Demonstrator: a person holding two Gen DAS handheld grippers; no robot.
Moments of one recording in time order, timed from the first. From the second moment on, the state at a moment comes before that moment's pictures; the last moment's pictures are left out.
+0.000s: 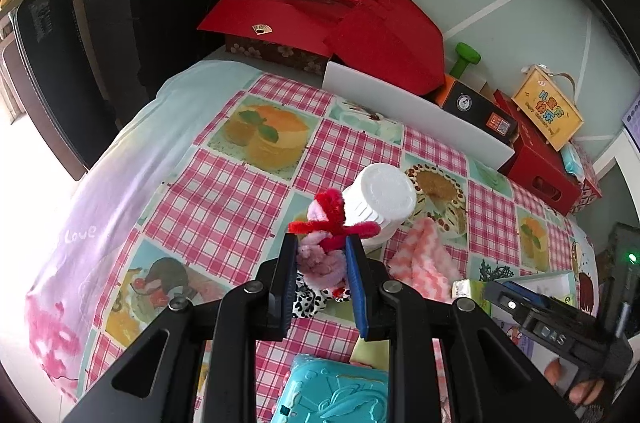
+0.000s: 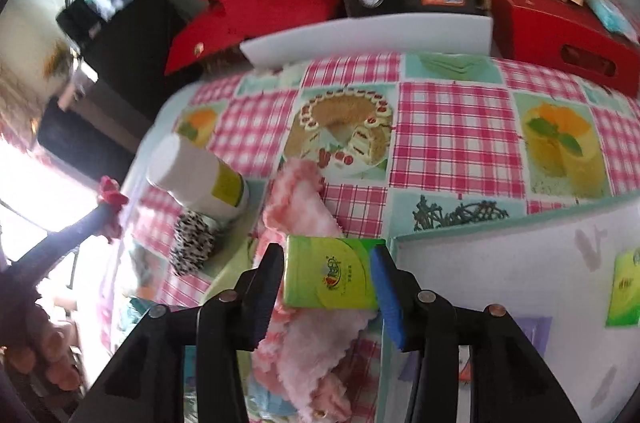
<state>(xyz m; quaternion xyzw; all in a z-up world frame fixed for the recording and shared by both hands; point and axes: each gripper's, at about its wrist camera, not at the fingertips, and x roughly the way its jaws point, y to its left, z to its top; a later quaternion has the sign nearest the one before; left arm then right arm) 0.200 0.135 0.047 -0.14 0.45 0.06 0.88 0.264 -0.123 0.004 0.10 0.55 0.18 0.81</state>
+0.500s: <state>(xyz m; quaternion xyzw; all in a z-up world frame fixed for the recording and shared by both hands) 0.201 0.135 0.045 -0.14 0.46 0.06 0.88 0.291 -0.112 -0.015 0.08 0.58 0.20 0.78</state>
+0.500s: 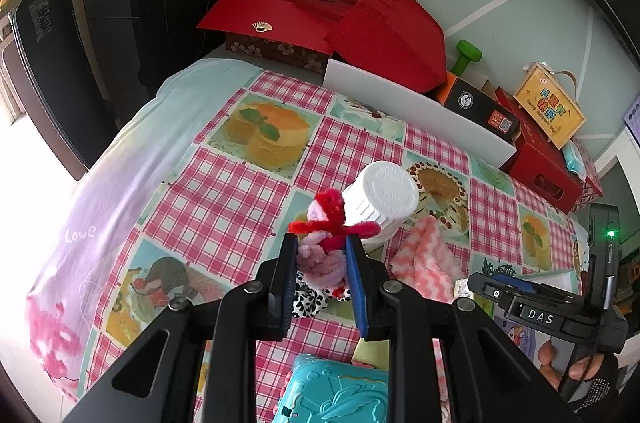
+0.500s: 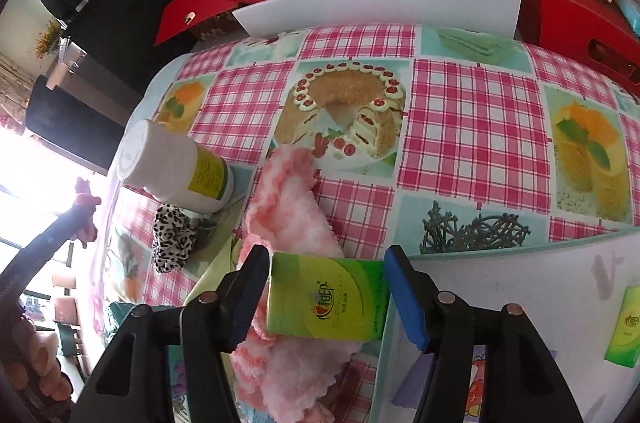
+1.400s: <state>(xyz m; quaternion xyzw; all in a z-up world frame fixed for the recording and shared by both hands) 0.201 0.138 0.042 -0.14 0.46 0.07 0.87 0.292 -0.103 -0.019 0.01 0.62 0.19 0.76</state>
